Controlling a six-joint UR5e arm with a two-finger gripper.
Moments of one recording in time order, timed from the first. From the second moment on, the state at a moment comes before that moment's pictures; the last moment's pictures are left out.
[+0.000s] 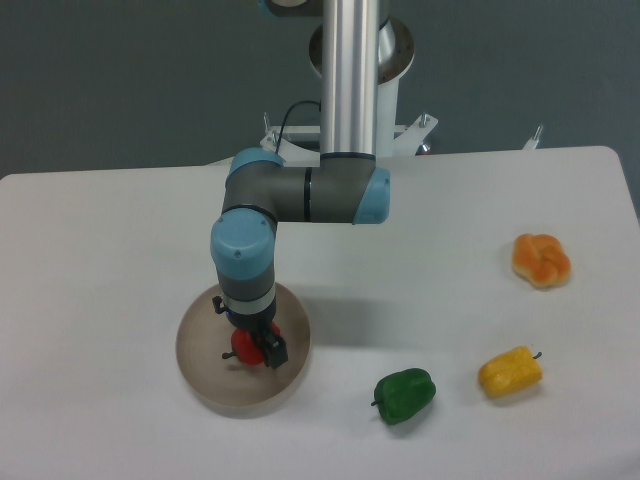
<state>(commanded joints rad) 2.10 -2.21 -1.42 -0.98 1.49 0.87</state>
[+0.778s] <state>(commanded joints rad) 2.14 -2.16 -1.41 -1.01 1.49 0.92</state>
